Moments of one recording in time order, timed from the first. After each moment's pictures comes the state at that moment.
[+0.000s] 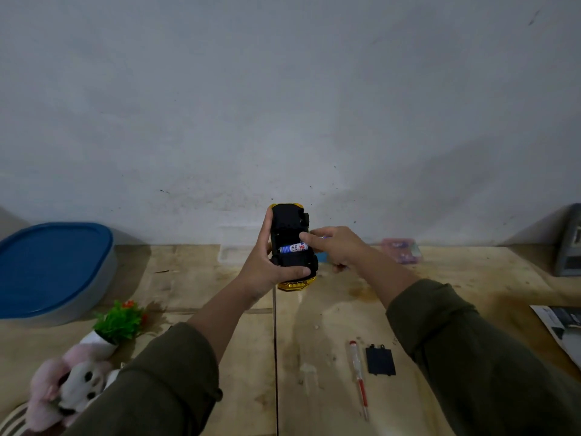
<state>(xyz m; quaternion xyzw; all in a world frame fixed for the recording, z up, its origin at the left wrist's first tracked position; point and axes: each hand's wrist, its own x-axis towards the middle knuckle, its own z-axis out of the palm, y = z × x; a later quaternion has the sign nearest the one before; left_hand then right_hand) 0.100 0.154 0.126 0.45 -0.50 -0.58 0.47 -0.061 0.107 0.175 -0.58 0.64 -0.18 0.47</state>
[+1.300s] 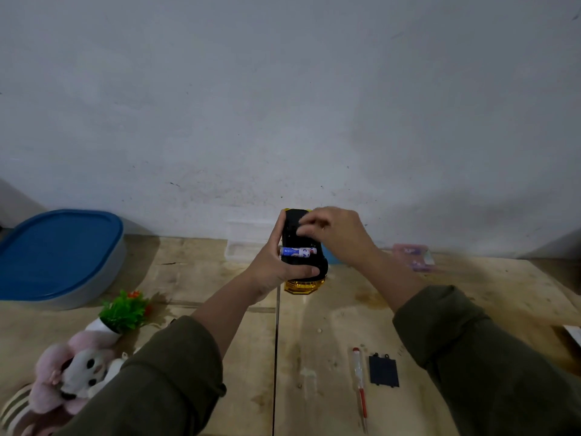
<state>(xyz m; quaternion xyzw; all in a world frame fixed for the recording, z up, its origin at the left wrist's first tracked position) 0.096 0.142 0.122 0.46 -0.47 -0.62 0.43 -0.052 0.092 0.183 -0.79 0.48 -0.28 0.26</state>
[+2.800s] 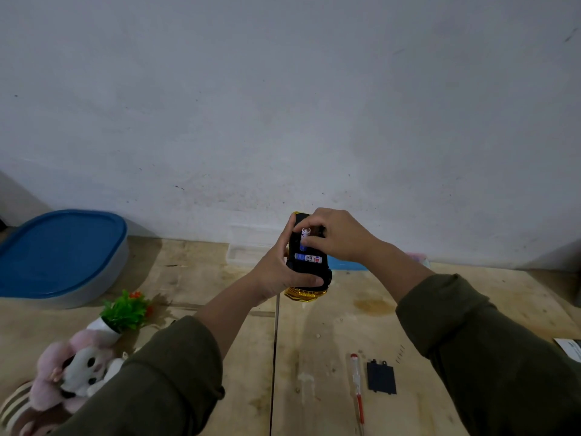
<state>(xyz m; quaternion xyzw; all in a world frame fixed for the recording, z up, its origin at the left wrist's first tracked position) 0.096 0.144 0.128 0.45 -0.52 -0.60 0.40 -0.052 0.084 0.199 -0.87 0.43 -0.12 0.22</state>
